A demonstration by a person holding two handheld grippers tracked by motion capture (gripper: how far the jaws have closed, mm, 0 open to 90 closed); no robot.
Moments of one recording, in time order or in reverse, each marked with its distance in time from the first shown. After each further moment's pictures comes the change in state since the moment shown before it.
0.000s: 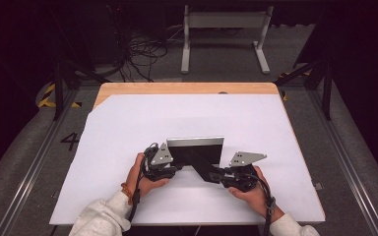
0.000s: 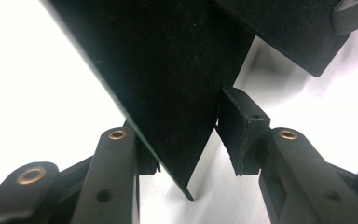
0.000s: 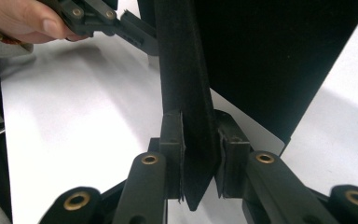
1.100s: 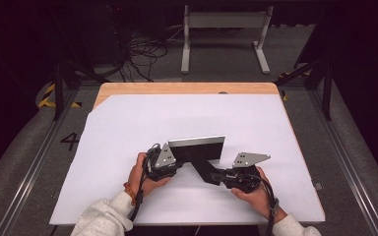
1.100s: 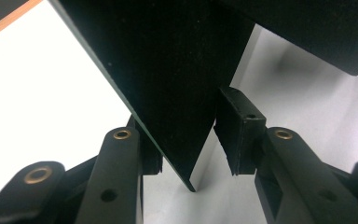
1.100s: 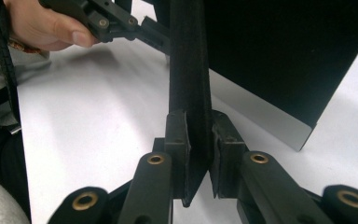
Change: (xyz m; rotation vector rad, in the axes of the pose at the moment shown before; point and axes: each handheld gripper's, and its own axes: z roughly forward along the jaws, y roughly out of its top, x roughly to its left) left arm -0.005 0.003 0.006 0.011 0.096 0.056; right arm 0.001 0.000 -0.008 -0.015 0.021 0.005
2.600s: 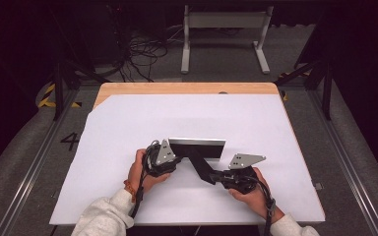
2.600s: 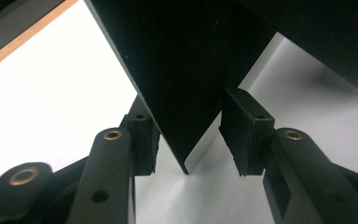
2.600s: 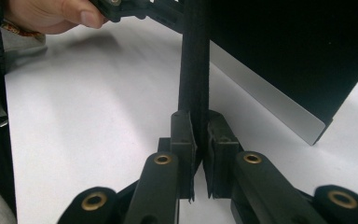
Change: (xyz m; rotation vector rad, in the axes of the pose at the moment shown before) left arm 0.008 0.001 0.003 0.000 0.087 0.001; right arm 0.002 -0.002 0.008 0.025 -0.014 -0.025
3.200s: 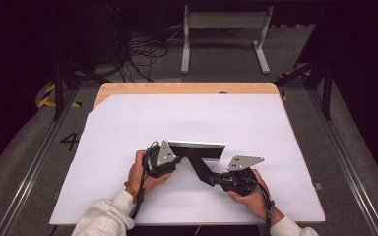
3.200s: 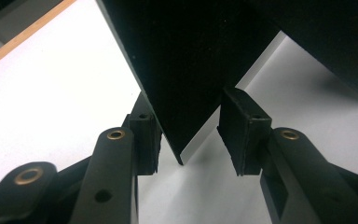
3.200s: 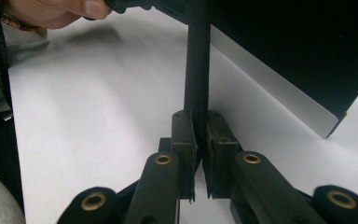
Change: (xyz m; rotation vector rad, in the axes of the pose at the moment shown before) left arm -0.004 0.000 -0.001 0.012 0.024 -0.003; right arm 0.005 -0.002 0.002 0.026 0.008 0.003
